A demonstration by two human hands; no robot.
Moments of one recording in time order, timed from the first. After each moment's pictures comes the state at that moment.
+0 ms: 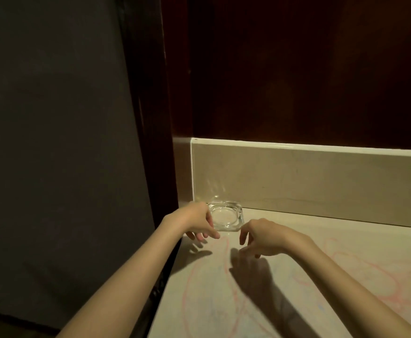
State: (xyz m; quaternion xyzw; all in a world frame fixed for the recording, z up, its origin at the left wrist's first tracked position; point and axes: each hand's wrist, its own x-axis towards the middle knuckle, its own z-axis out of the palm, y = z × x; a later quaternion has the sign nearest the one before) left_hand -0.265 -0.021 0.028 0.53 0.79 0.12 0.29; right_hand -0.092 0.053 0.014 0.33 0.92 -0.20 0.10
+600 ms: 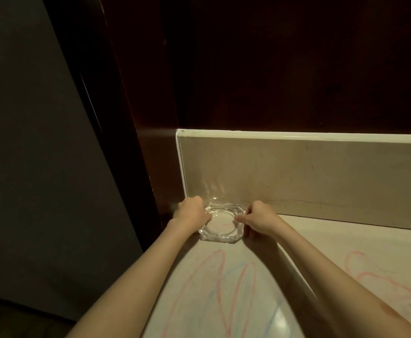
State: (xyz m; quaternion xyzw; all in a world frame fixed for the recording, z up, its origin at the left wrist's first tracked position) left_hand -0.294 0.073 -0.029 0.43 0.89 0.12 0.14; right_hand -0.148 0.170 -0.049 0.45 0.82 -0.35 -0.07
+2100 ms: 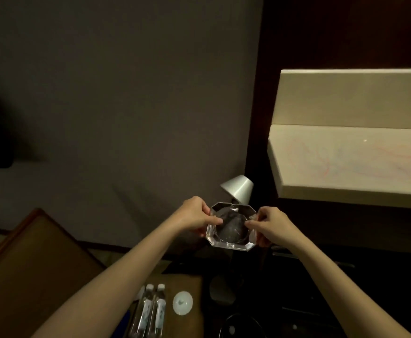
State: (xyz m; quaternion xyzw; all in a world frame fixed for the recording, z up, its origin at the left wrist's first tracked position) left_hand -0.366 -0.438 -0.064 0.47 0.77 0.25 0.36; right_hand -0.168 -0.364 -0.069 0.47 0.74 -0.45 -0.14
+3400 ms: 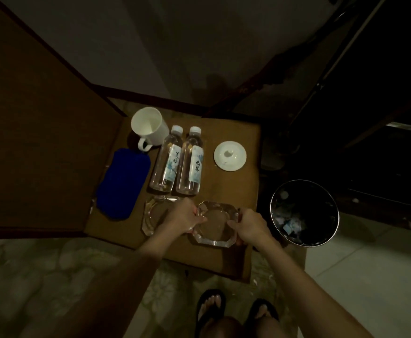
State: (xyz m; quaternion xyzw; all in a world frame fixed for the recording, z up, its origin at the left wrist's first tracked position) left_hand -0.447 -0.628 -0.633 0.25 0.84 0.09 0.48; right_hand -0.299 -0.537 -0.637 0.51 0.69 -0.46 0.21
